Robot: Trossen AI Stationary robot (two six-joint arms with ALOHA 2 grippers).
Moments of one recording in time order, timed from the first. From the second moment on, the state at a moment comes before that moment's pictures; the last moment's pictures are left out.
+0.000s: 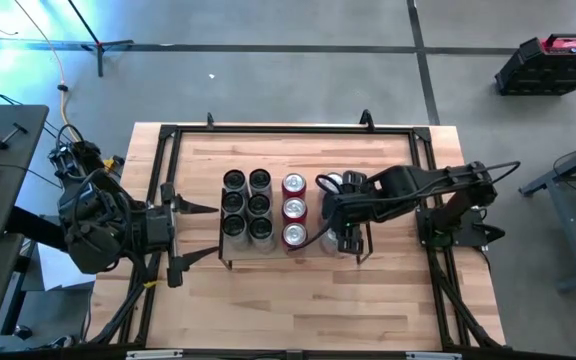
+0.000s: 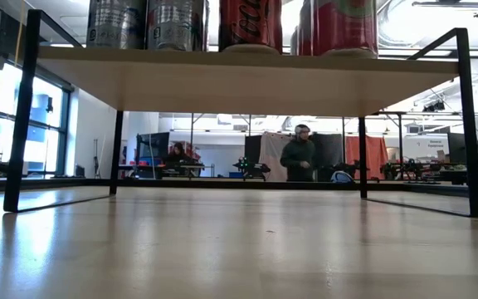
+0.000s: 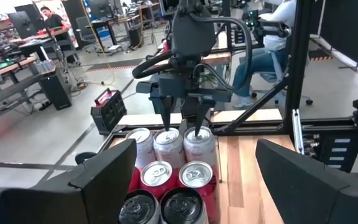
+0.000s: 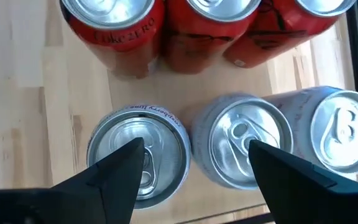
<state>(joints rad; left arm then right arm) -0.88 1.25 1.57 -0.66 -1.08 -0.15 0.27 1.73 2.02 -1.52 0.24 0.31</state>
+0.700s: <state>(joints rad) -0.89 1.22 1.57 -0.54 -1.08 -0.08 0.39 1.71 2.16 -1.57 0.22 0.47</state>
